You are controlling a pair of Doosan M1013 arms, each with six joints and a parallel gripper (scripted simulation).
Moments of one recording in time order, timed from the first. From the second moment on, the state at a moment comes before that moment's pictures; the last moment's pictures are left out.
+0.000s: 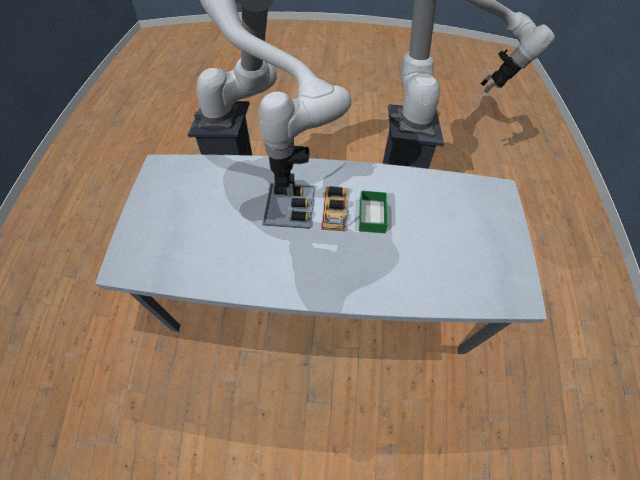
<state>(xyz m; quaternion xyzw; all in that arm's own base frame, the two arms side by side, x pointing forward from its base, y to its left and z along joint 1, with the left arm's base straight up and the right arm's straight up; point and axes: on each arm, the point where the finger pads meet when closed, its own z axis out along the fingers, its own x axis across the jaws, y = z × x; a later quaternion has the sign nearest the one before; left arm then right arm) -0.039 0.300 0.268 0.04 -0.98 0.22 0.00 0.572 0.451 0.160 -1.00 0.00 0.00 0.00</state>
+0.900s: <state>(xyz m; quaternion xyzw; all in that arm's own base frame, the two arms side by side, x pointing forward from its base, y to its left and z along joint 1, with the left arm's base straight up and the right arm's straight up) -0.039 0.300 0.268 0.04 -0.98 0.22 0.00 0.598 0.598 0.160 -1.00 0.00 0.00 0.00</state>
